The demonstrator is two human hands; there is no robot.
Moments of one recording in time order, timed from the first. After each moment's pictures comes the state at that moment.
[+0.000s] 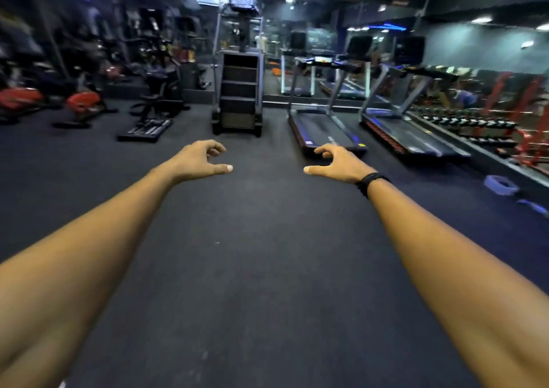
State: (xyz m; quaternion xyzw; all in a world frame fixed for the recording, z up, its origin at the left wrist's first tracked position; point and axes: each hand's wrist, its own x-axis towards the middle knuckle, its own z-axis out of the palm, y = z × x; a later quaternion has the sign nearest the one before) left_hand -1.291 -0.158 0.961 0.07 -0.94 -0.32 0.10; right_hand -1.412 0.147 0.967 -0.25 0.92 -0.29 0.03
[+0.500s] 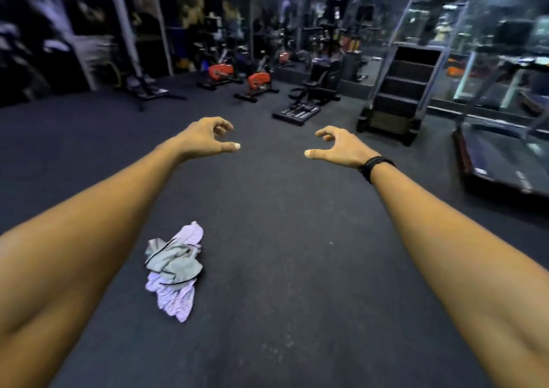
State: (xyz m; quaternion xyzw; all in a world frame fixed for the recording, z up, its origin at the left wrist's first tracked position) left_hand -1.099 -0.413 0.954 0.34 -0.88 -0.29 0.18; right_hand -1.356 -0.229 0.950 -0.51 0.81 -0.28 0.12
